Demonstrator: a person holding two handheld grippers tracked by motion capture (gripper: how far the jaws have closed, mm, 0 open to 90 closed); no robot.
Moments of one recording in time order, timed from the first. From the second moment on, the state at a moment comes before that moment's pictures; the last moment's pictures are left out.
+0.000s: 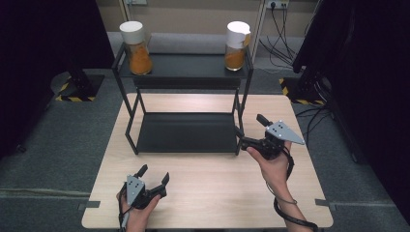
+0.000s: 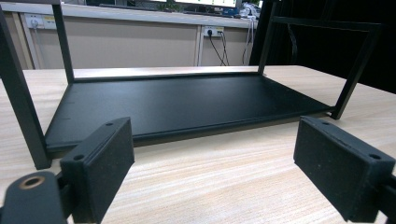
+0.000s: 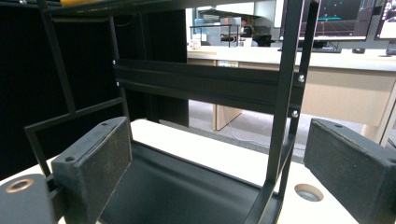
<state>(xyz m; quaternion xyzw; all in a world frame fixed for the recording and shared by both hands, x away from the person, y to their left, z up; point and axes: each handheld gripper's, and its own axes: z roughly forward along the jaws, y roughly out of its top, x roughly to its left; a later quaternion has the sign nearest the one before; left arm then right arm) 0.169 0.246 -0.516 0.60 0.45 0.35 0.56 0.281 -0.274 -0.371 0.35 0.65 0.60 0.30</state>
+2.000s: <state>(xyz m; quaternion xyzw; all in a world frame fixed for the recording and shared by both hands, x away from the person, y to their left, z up) 0.168 0.245 -0.516 0.60 0.45 0.35 0.56 0.234 -0.302 -0.479 0.41 0.68 0.55 0.25</state>
